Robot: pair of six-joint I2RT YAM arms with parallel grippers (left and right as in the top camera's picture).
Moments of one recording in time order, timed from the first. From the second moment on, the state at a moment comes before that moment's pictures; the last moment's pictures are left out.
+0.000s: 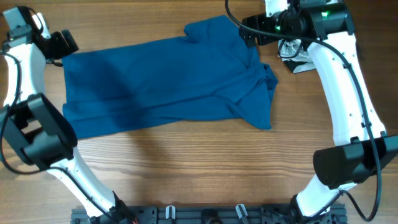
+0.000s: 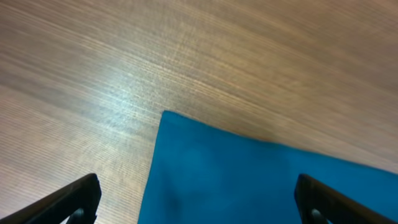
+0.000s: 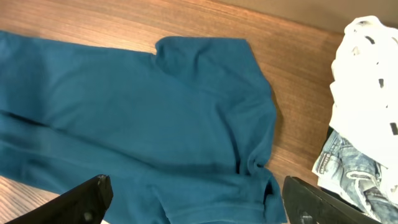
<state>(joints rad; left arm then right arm) 0.40 2.17 1.81 -0.66 0.07 -0.07 0.19 1.87 1.99 -1.05 -0.24 -0.12</state>
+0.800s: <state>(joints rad) 0.40 2.38 1.82 -0.51 0.05 0.03 0.34 2.06 1.99 -0.86 -0.23 -0.07</state>
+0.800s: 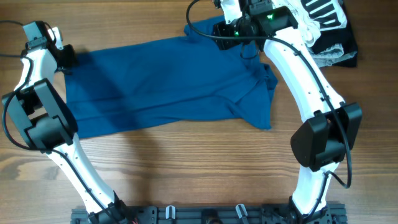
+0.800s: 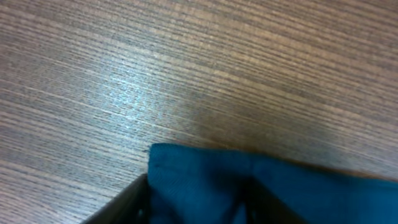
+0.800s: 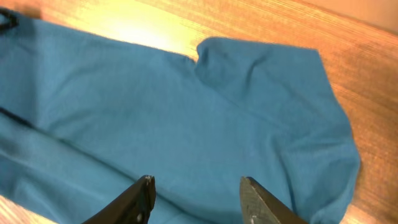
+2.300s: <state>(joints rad) 0.36 1.98 1.82 -1.07 0.02 -0.15 0.32 2.31 2.01 -0.51 -0.14 -0.01</state>
